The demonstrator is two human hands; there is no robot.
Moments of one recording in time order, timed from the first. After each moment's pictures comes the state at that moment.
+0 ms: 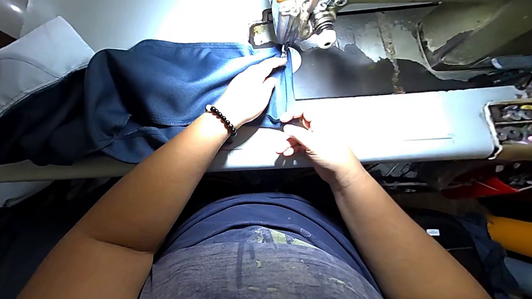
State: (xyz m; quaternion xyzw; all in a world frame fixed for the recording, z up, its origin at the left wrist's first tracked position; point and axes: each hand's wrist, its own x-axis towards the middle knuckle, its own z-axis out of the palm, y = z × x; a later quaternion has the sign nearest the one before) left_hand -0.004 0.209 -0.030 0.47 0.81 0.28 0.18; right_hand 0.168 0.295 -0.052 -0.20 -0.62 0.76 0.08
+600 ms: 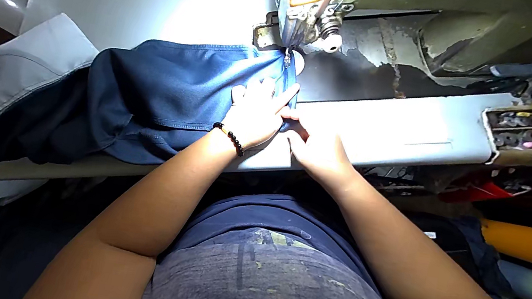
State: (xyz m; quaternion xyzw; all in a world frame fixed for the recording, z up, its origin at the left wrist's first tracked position) left_hand 0.022 0.199 -0.047 0.54 0.84 0.09 0.09; right_hand 0.169 0.290 -0.062 -0.15 -0.87 0.42 0.21
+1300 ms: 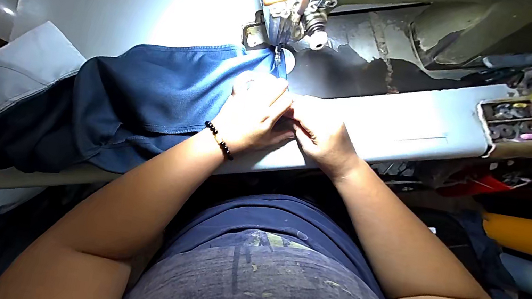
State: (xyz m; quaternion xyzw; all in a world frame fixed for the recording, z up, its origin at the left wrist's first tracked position) left_hand 0.021 0.190 -0.044 0.70 0.68 0.16 -0.17; right_hand 0.168 0.327 -0.085 0.03 -0.90 0.26 0.35
